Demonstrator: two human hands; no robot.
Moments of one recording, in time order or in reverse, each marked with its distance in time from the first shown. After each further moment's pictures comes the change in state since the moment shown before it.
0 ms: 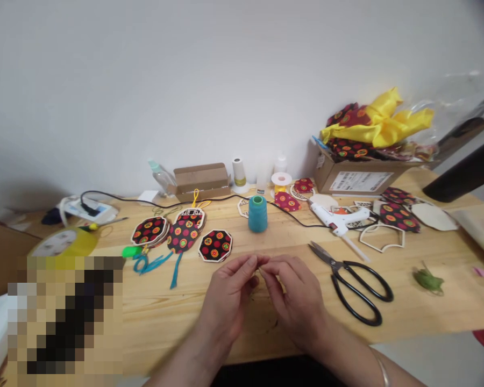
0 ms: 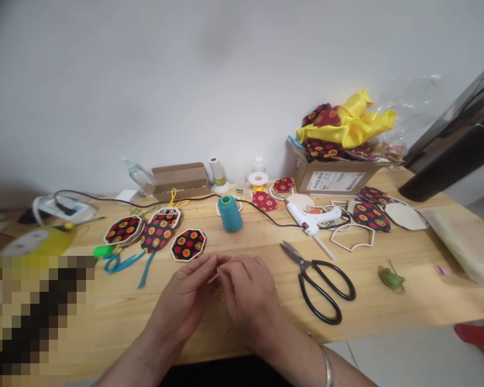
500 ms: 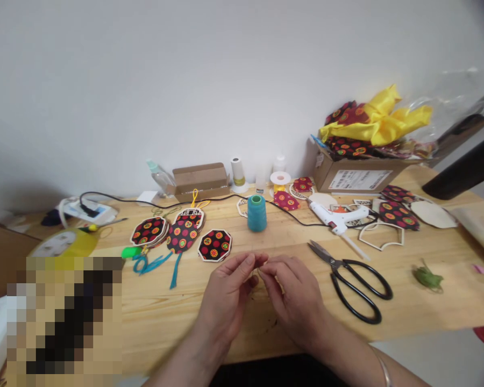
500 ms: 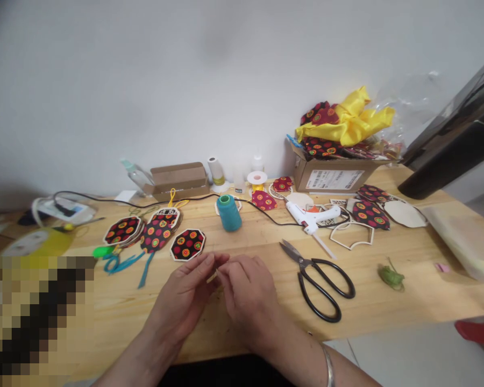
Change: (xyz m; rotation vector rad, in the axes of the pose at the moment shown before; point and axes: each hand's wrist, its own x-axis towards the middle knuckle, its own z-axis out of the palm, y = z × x) left_hand 0.000 0.001 0.000 -0.021 0.040 0.004; right_hand -0.002 0.000 -0.002 -0.024 -0.025 -0.002
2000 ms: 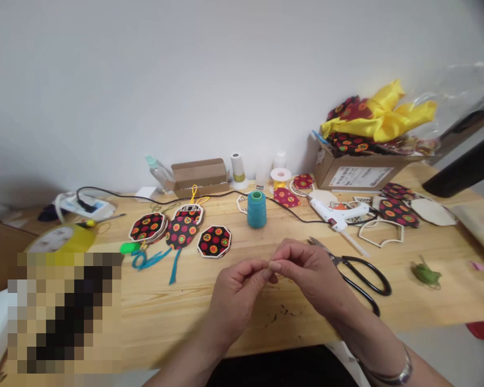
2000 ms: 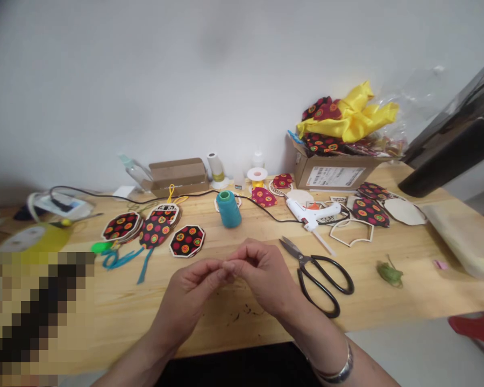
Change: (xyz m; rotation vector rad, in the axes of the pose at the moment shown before) left_hand -0.009 0.001 0.000 0.653 -0.182 0.264; right_hand 0.031 0.008 -0.032 0.842 -0.304 0.733
